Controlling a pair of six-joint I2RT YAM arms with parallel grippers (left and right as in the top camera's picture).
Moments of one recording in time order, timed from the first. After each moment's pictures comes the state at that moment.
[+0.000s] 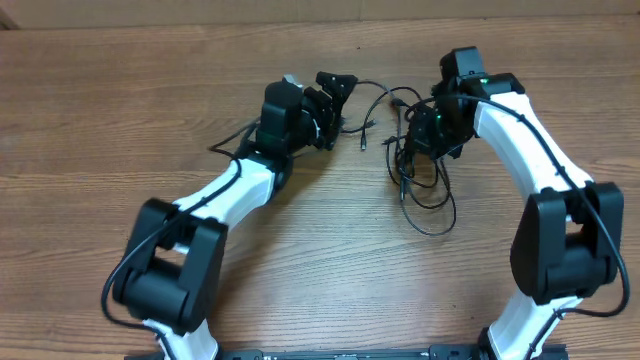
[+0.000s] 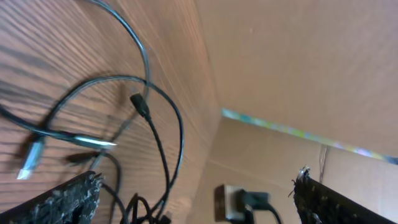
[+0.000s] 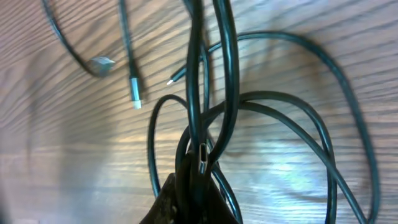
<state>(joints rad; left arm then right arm) -0.41 1.89 1.09 0.44 0.37 -1.55 0.16 1.93 1.53 -0.96 -0.31 0.49</state>
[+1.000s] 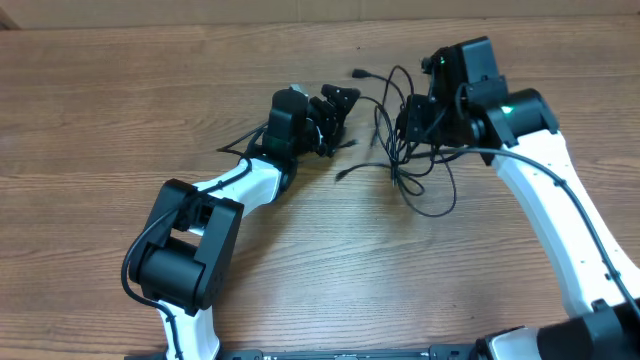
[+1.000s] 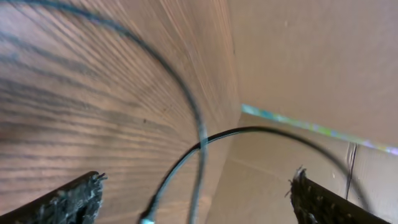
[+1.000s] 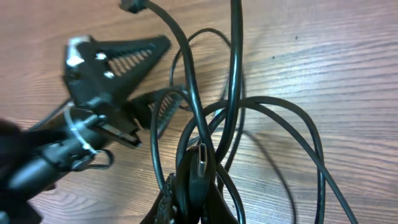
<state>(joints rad) -0.41 1.99 1.09 0.47 0.41 -1.49 0.28 1.58 1.53 -0.95 -0.22 0.39</state>
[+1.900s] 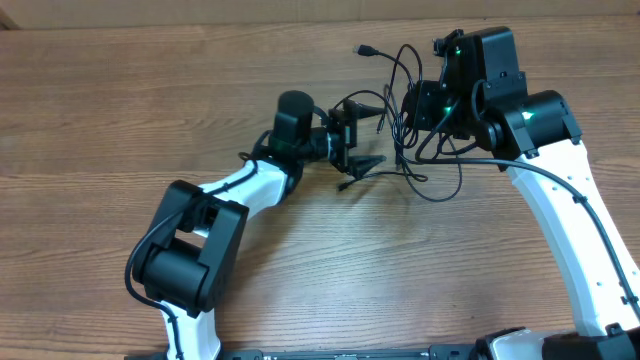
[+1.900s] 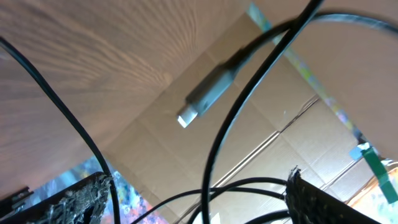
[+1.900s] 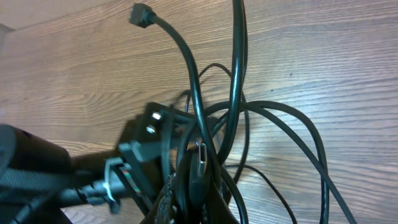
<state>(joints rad) -0.45 1.99 1.09 0.54 0.85 -2.06 0.28 1.54 1.59 -0.93 -0.19 0.40</state>
